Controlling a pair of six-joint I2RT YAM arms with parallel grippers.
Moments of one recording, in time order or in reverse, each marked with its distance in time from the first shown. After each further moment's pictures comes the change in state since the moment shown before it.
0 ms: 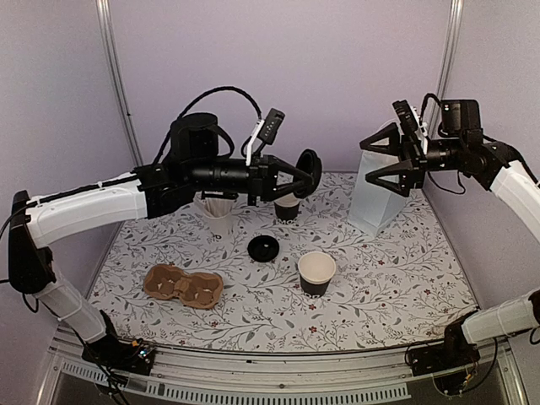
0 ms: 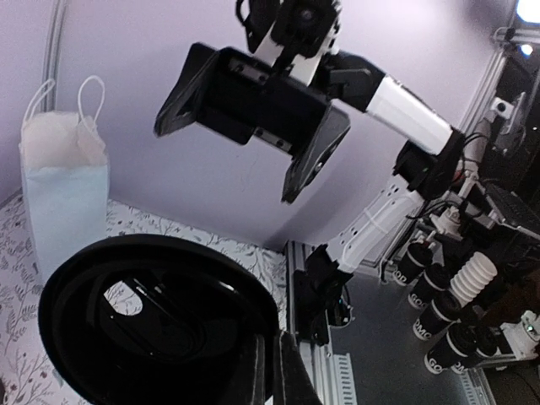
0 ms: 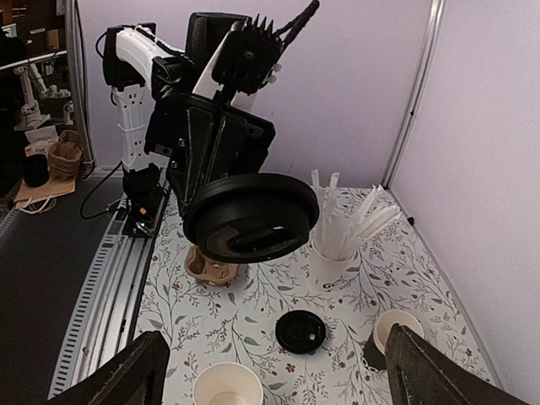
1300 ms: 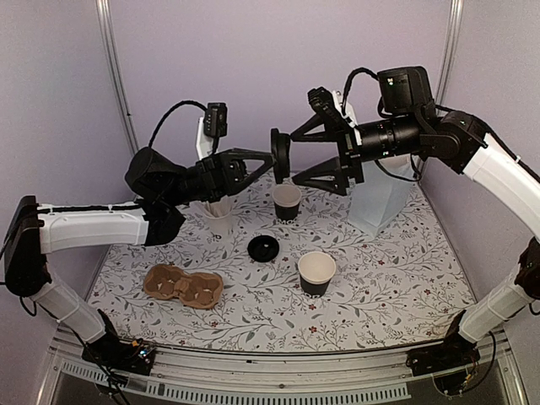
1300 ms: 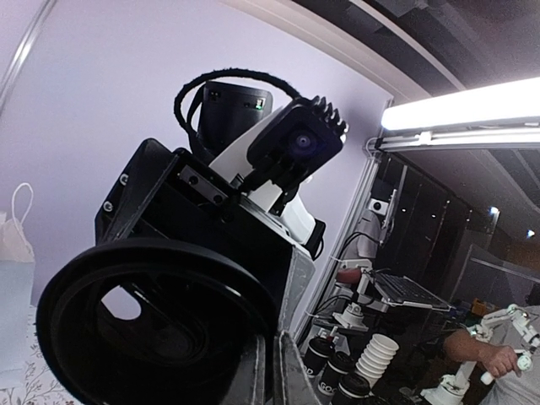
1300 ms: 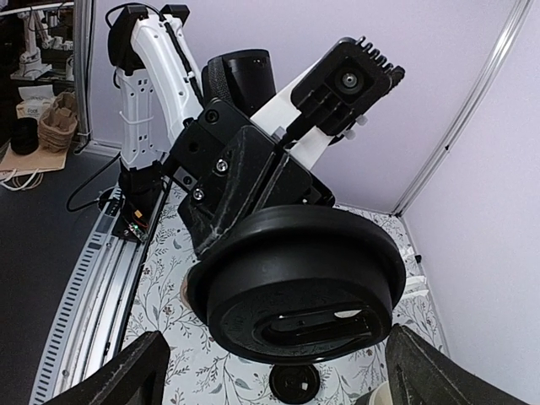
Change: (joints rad) left arm 0.091 -0.053 -0.369 1.051 0.121 -0.605; right arm 0.514 0.247 0.392 -0.097 0.458 -0.004
